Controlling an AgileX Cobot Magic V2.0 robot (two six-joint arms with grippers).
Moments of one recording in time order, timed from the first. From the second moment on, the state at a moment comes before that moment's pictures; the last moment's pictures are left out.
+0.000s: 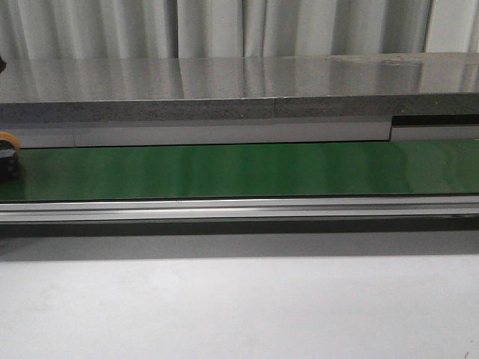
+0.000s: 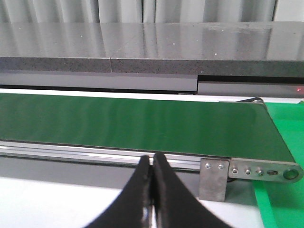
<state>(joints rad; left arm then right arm) 0.20 1.79 -1.59 -0.48 1.11 0.50 0.11 -0.01 0.03 0.11 0.12 -0.05</state>
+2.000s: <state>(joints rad) -0.02 0.21 -0.23 -0.51 0.13 0.53 0.11 -0.01 0.03 0.11 0.12 -0.05</state>
